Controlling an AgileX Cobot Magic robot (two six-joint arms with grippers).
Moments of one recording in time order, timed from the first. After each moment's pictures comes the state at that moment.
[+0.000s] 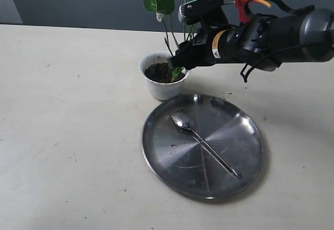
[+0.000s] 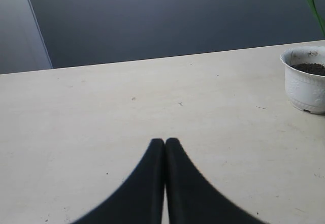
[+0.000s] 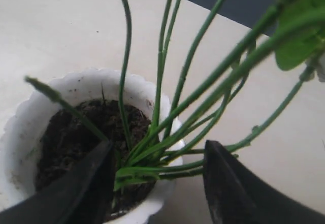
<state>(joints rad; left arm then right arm) -0.12 0.00 0.00 0.09 0.25 -0.04 0.48 1.90 -1.16 -0.70 -0.01 0.63</state>
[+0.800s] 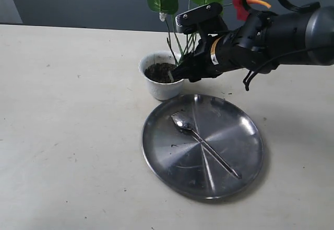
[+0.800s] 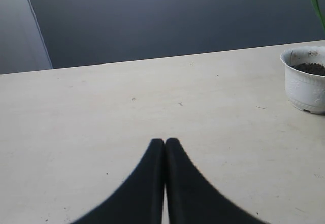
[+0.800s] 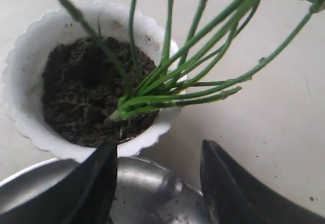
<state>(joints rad) -0.12 0.00 0.00 0.09 0.25 -0.04 0.56 1.83 -1.14 -0.60 0.25 0.55</state>
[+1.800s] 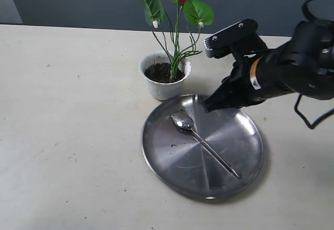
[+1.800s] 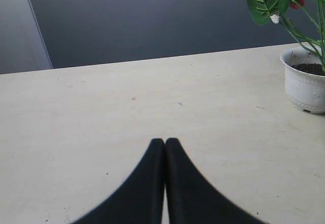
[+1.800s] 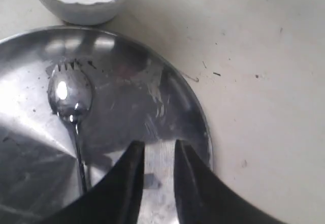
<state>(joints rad) -0.12 0.00 0.00 0.09 0.25 -0.04 0.62 1.51 -0.88 -0.54 0.50 0.50</state>
